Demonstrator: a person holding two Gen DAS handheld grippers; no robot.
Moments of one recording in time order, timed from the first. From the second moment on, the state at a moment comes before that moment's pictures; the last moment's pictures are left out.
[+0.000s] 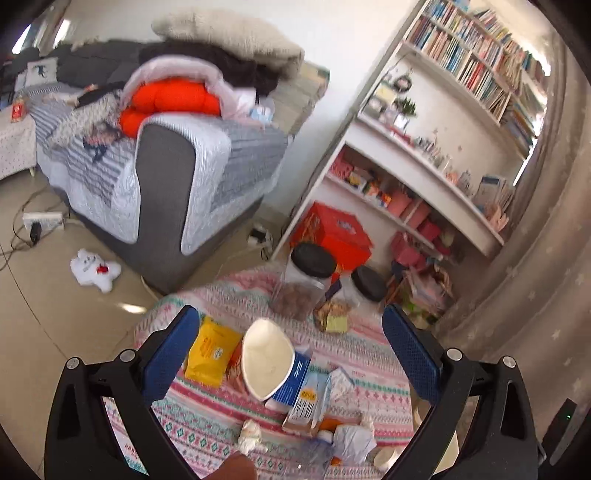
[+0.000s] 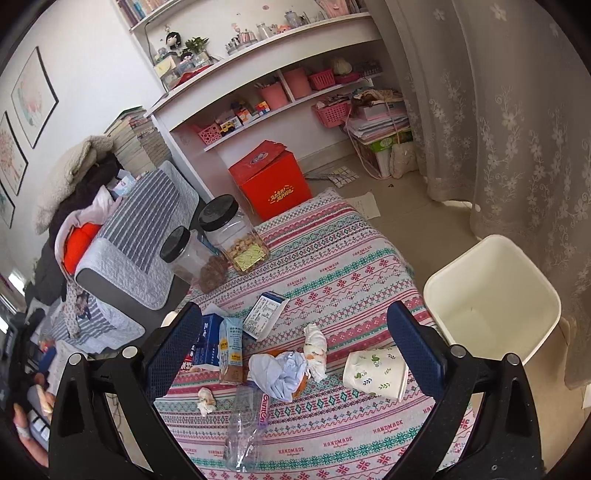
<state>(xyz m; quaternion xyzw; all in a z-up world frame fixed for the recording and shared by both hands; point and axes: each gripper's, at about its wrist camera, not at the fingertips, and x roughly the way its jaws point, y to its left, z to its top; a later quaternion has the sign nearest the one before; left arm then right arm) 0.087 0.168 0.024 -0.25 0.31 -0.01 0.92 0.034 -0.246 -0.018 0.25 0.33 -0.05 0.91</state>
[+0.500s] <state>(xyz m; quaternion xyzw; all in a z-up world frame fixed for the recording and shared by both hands) 0.184 0.208 -0.146 -0.18 0.56 0.13 0.80 0.081 -0.257 -0.081 0.36 0.42 0.00 0.84</state>
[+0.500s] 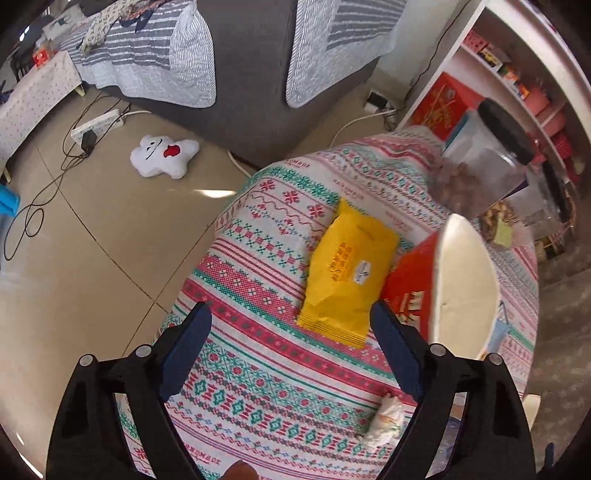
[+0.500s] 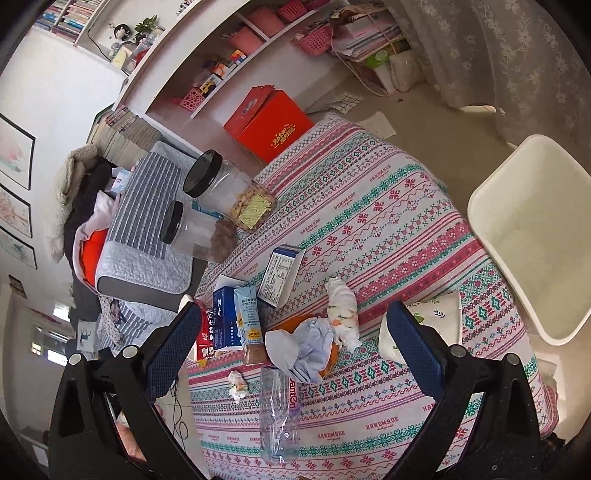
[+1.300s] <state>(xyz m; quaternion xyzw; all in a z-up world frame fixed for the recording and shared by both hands) 0.264 0.166 -0.196 -0.07 0.56 0.05 0.82 0.103 -0.234 -0.097 0.31 0.46 0.01 0.83</state>
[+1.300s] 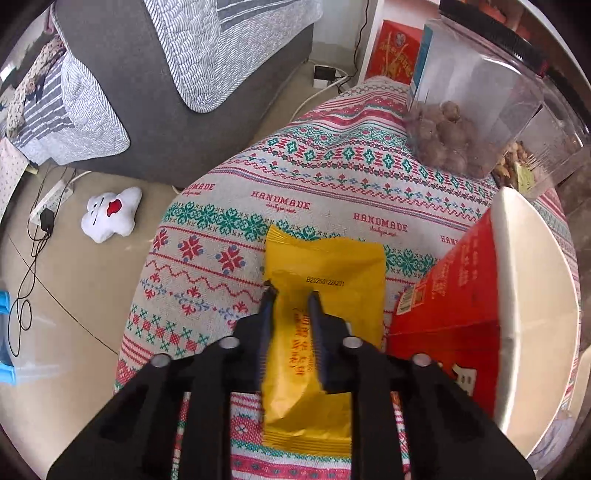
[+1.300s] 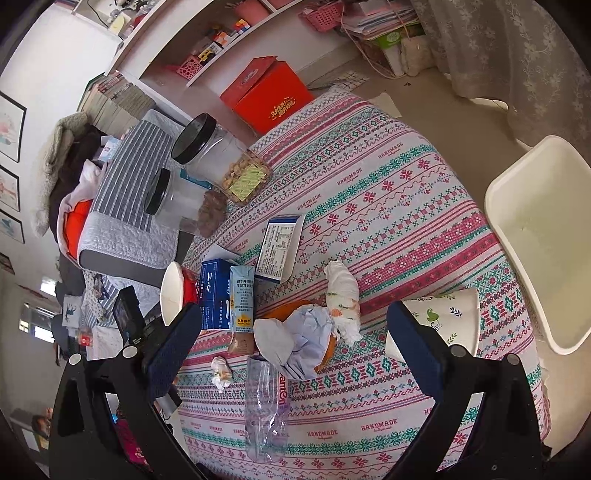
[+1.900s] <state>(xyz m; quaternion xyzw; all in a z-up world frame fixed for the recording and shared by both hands) 0.097 0.216 0.030 -0.24 0.28 0.04 0.93 0.200 -0.030 -0.090 0.11 0.51 0.13 0.85</state>
